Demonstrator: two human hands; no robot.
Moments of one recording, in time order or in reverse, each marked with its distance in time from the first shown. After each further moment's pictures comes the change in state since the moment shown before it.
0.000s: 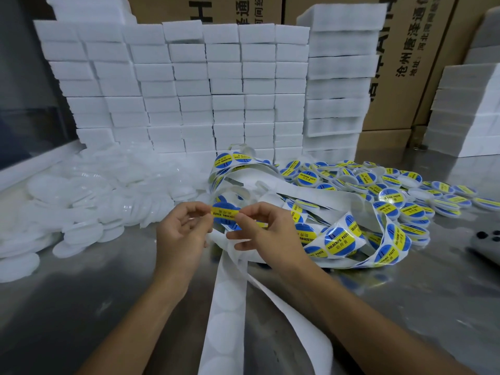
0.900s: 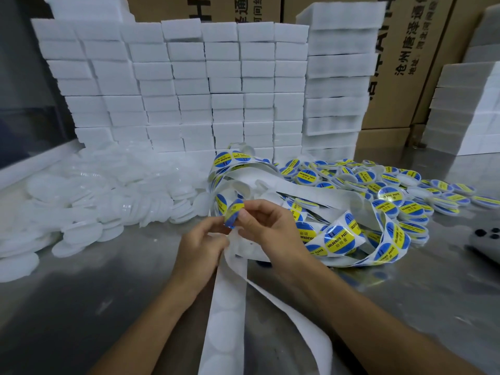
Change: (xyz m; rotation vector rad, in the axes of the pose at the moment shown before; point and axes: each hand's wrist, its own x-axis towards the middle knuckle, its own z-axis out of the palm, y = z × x) left_hand -0.013 -0.007 0.006 0.070 -0.279 -0.201; right_hand 0.003 0.008 -0.004 0.142 -0.015 -0.058
